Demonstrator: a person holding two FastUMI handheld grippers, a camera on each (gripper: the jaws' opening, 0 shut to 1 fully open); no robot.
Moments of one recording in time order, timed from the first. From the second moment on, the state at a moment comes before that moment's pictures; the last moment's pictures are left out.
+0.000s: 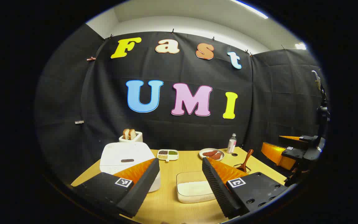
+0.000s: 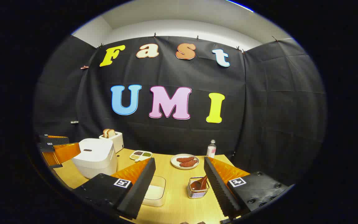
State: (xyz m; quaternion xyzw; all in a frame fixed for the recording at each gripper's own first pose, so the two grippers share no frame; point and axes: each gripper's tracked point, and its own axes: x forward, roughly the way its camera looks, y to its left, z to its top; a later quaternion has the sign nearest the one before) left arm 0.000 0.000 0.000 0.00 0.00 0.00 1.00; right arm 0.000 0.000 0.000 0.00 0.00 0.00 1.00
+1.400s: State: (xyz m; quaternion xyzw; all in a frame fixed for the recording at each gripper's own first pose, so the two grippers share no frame) left arm 0.005 0.110 0.010 0.00 0.00 0.11 0.99; right arm -0.002 0.006 -0.004 0.01 -0.01 0.00 1.00
